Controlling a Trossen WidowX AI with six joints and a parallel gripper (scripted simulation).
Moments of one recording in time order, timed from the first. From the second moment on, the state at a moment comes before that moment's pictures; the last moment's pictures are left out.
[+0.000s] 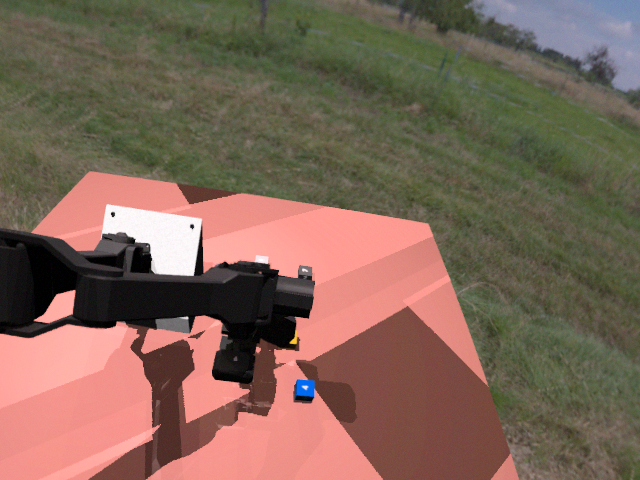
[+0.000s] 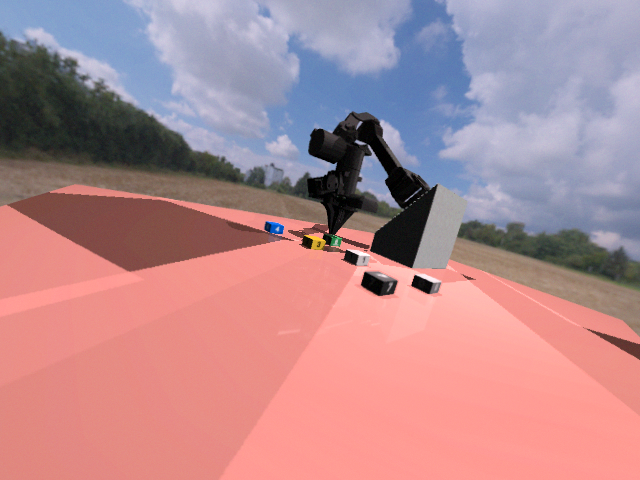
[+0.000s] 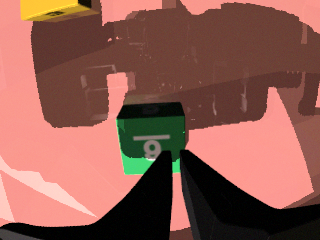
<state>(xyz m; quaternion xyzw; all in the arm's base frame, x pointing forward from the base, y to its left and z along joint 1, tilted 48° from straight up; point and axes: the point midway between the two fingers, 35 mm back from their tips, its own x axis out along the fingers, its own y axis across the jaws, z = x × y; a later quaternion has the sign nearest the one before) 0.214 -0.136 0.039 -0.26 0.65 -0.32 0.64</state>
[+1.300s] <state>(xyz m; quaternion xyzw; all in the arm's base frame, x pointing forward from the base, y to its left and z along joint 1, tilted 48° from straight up) 0.337 -0.144 0.111 -0.26 0.64 -0.32 0.65</state>
